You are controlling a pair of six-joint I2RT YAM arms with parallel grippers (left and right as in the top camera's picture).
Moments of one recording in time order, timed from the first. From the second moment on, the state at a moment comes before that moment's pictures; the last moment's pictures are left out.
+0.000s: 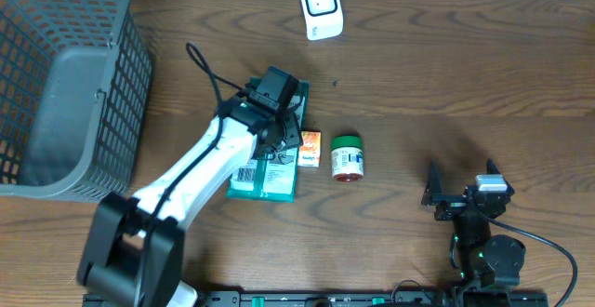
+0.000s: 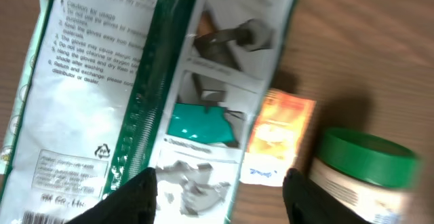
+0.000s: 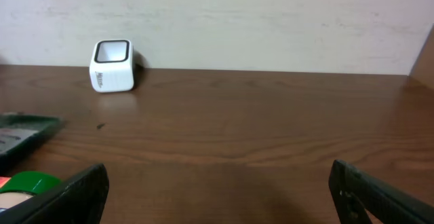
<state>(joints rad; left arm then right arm) -0.49 1.67 1.18 -0.72 0.06 -0.72 -0.03 0.01 0.01 -0.07 -0.05 0.00</state>
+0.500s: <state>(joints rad) -0.35 1.24 1.23 -0.85 0.01 -0.61 -0.03 0.01 0.01 -0.07 -0.05 0.00</state>
